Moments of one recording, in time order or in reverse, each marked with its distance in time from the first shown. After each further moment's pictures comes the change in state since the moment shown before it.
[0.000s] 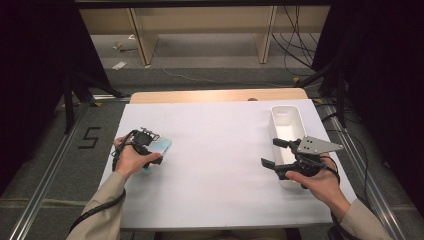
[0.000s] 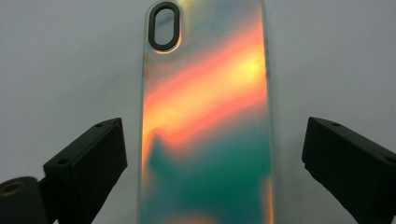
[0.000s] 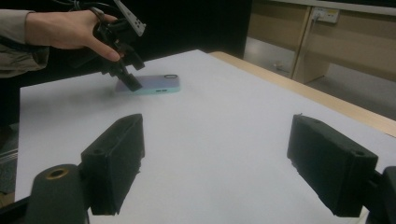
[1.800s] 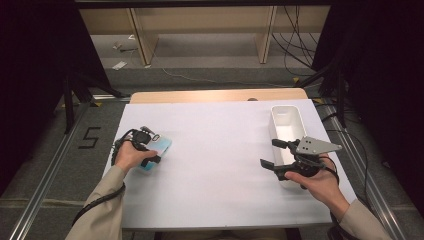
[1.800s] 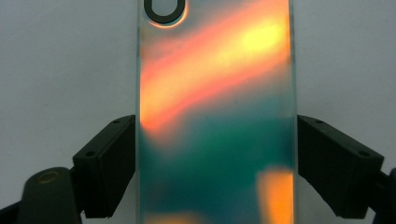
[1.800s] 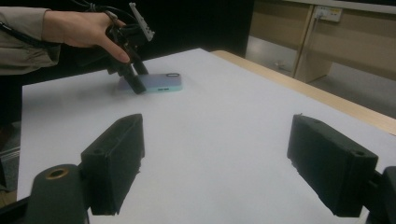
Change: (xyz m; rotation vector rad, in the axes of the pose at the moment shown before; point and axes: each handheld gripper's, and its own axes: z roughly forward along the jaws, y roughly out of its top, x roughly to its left) left arm 0.016 0.003 0.016 0.100 -0.091 -0.039; right arm 0.001 0.000 0.001 0.008 0.007 0.000
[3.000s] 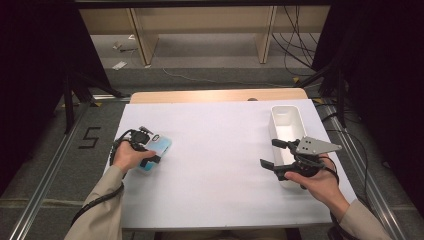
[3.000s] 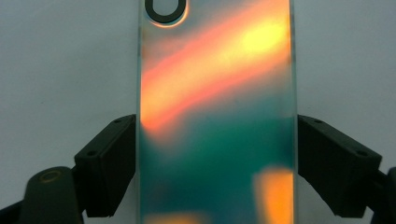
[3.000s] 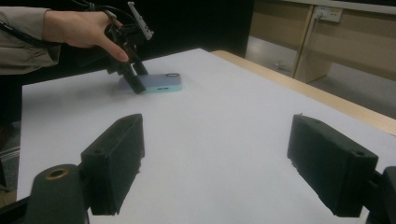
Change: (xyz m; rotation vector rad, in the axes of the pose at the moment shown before) left arm 0.003 -0.003 -0.001 -0.015 -0.030 -0.013; right arm 0.000 0.000 0.000 -0.002 -0.001 -0.003
